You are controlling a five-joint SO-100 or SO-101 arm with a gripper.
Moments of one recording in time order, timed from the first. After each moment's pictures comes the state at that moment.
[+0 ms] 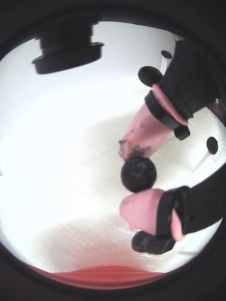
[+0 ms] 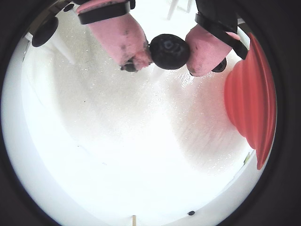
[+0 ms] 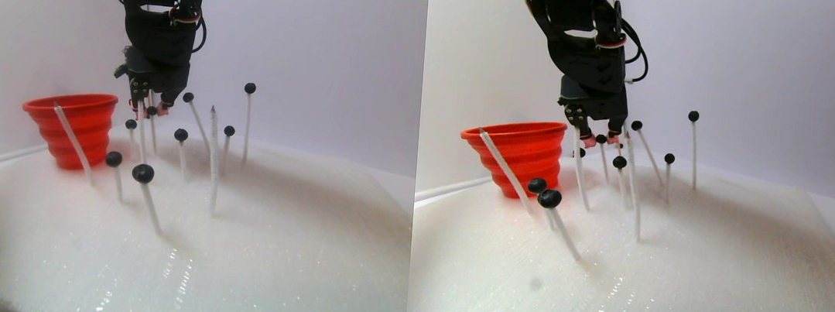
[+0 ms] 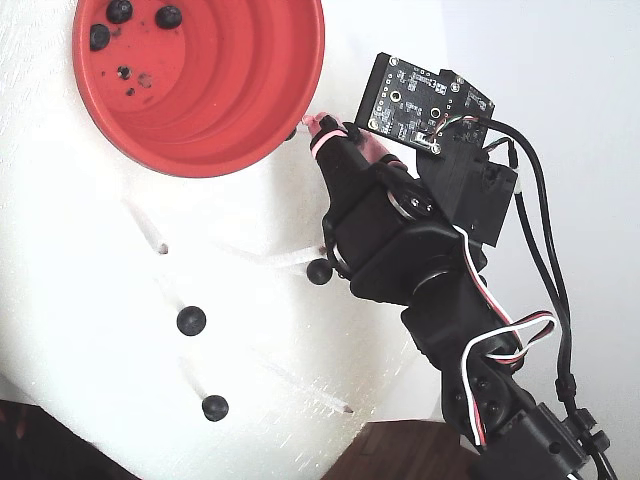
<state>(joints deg) -1.3 72.2 108.8 -21.1 -107.2</state>
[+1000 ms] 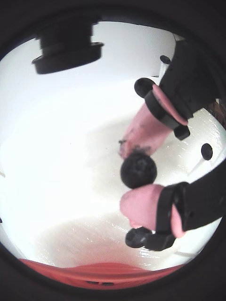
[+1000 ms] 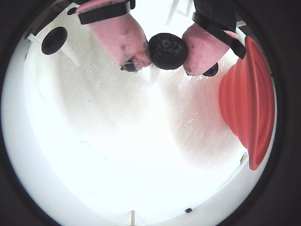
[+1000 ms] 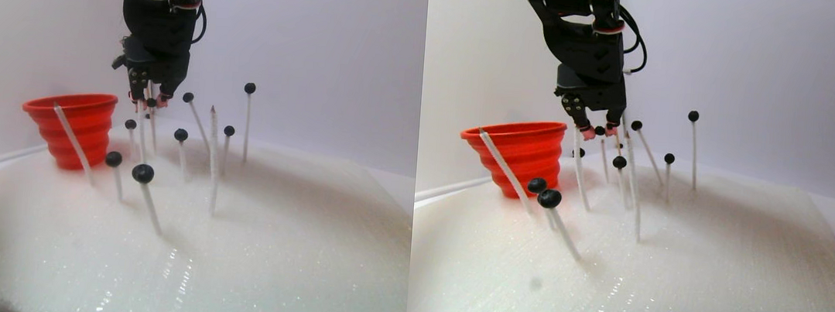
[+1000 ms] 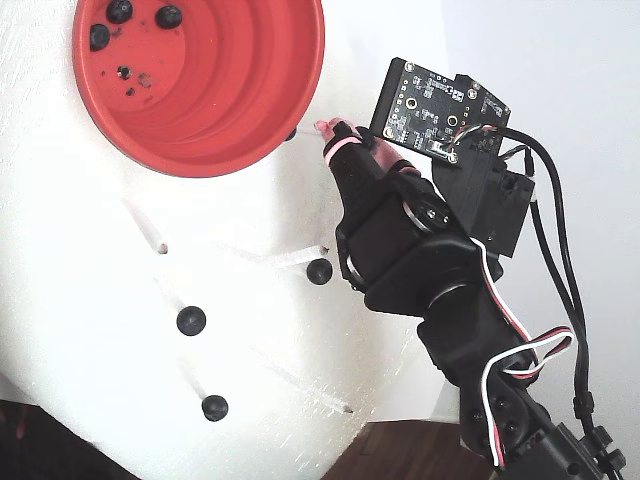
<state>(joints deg) -1.7 78.0 113.6 -21.0 -107.9</state>
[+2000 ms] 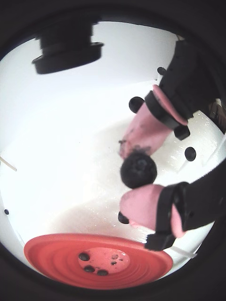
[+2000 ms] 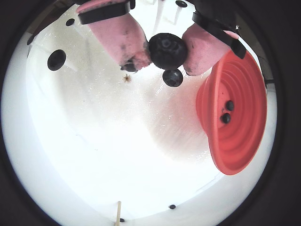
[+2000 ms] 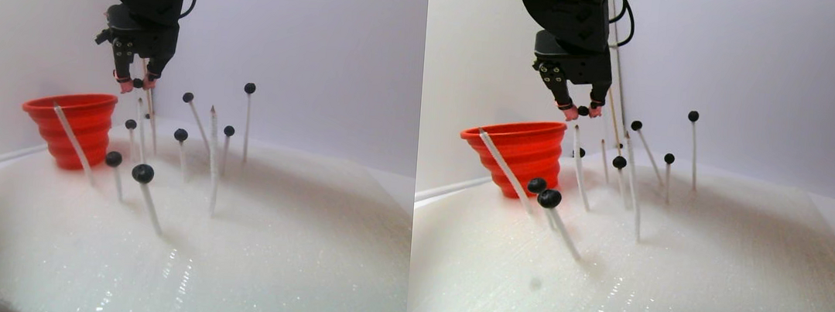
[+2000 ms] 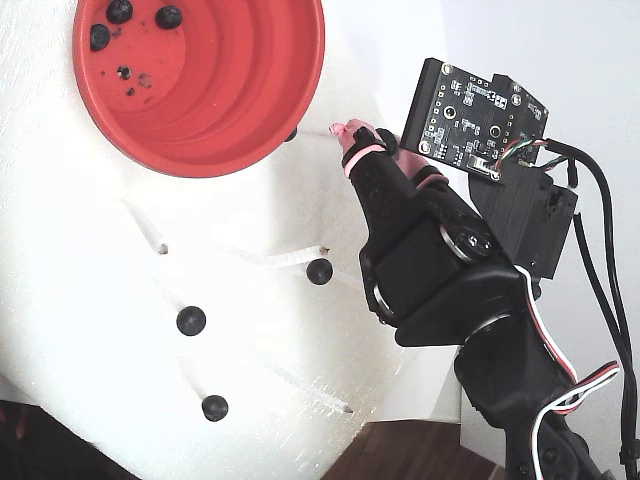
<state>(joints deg) -5.1 91.1 122.3 -16.3 -108.2</state>
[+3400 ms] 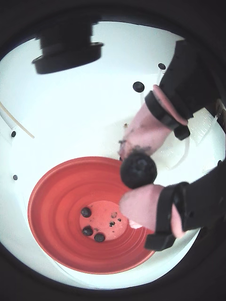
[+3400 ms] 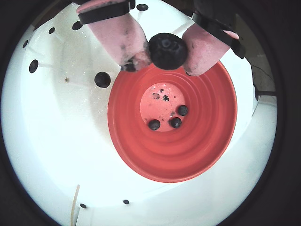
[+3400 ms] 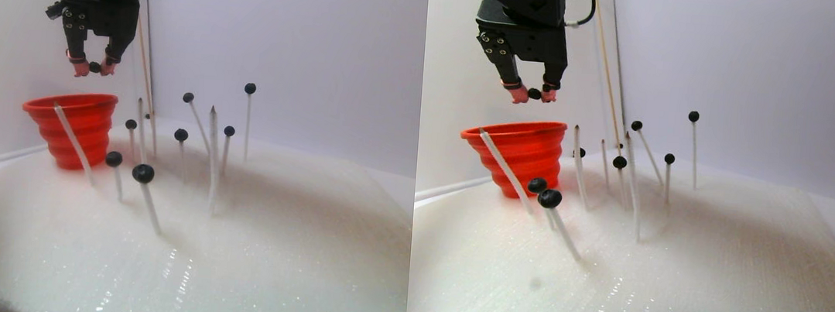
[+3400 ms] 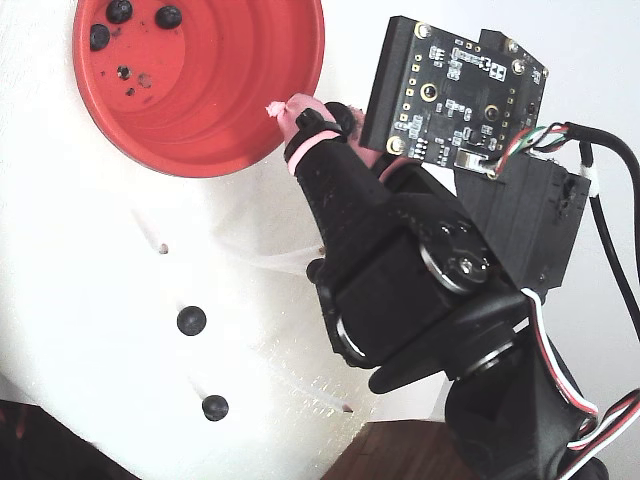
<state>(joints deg) -14.9 98.7 127.0 -11.5 -105.0</state>
